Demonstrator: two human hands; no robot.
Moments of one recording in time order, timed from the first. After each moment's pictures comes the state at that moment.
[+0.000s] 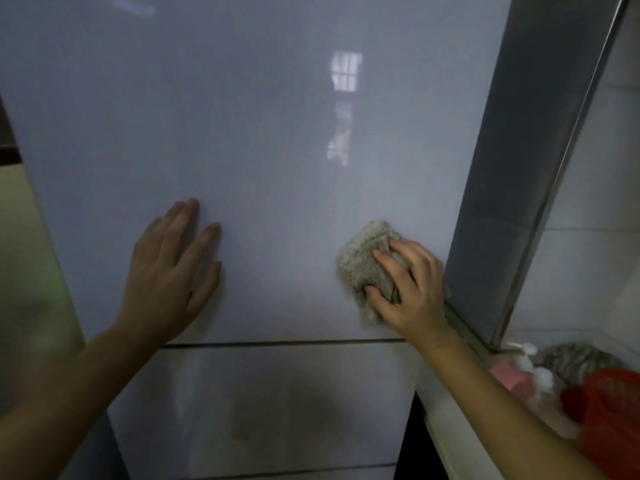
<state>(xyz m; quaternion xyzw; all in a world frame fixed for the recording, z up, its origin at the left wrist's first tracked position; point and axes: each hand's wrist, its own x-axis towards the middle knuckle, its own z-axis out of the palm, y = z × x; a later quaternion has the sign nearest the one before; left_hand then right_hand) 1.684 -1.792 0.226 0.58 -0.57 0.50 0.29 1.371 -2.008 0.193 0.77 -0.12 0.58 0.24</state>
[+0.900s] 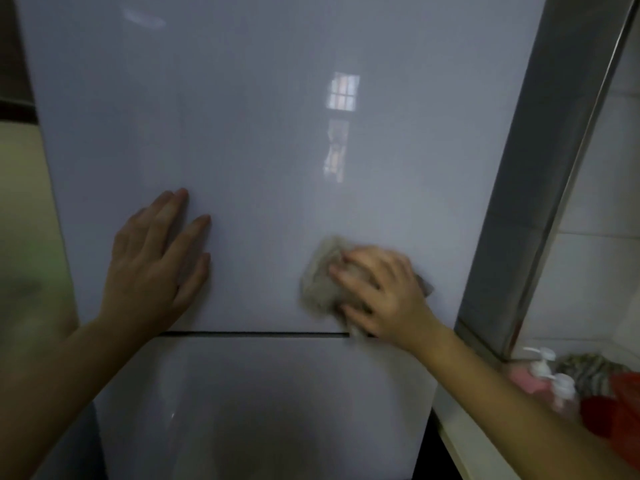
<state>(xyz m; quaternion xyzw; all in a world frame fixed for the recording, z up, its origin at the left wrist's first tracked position) 1.724 -1.783 0.185 0.57 -0.54 0.53 0.31 1.423 -1.983 0.172 0.81 -0.01 0.50 0.33</state>
